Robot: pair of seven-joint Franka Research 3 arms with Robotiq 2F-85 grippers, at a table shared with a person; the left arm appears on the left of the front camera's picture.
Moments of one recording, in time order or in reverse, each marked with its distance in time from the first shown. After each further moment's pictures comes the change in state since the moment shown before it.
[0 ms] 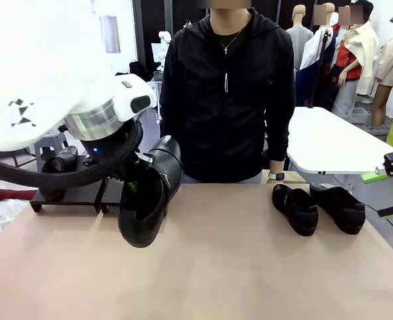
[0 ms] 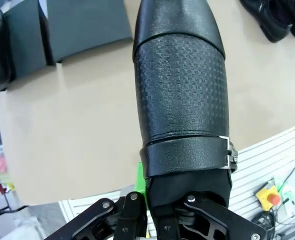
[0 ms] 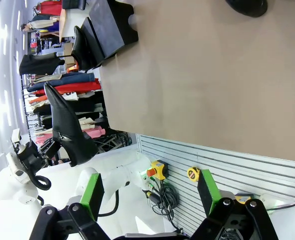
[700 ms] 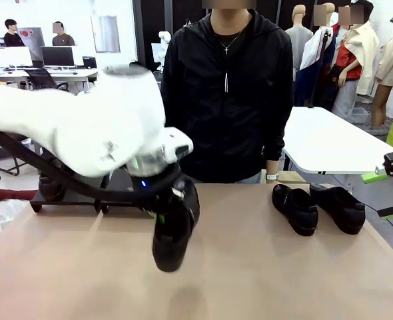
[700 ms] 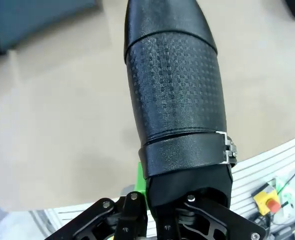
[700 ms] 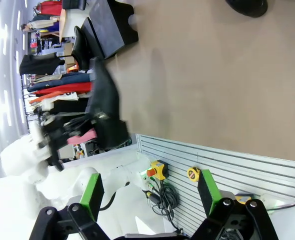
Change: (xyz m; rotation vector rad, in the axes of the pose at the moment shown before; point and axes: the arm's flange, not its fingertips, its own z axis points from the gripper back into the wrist) left arm 0.027 -0.032 -0.112 -0.010 0.179 0.008; right arm 0.000 0.000 0.000 0.000 0.000 0.000
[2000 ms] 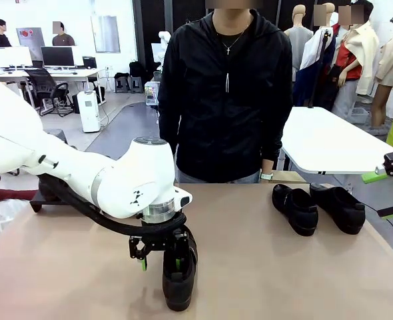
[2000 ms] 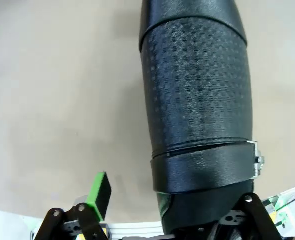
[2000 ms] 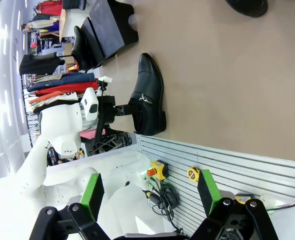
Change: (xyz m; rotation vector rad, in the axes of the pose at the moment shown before) left arm 0.006 0.007 -0.174 0.013 0.283 0.196; right arm 0.000 0.000 0.000 0.000 0.000 0.001
